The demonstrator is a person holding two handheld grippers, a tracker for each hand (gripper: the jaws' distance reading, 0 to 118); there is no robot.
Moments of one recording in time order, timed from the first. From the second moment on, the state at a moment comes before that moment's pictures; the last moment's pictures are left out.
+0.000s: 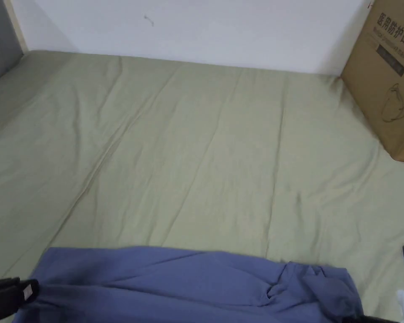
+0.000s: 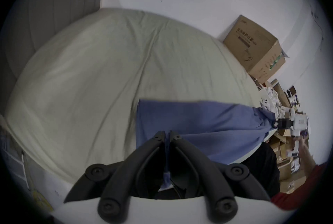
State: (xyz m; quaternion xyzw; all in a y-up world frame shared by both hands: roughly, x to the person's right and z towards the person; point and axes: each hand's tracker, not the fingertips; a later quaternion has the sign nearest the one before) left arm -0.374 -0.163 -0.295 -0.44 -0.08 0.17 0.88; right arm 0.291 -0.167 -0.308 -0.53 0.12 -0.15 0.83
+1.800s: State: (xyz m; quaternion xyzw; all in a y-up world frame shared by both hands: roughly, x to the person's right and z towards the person) left arm -0.332 -0.018 -0.195 -0.19 -0.06 0.14 0.97; right arm 0.162 -0.010 -0.169 -0.16 0.08 -0.04 0.98
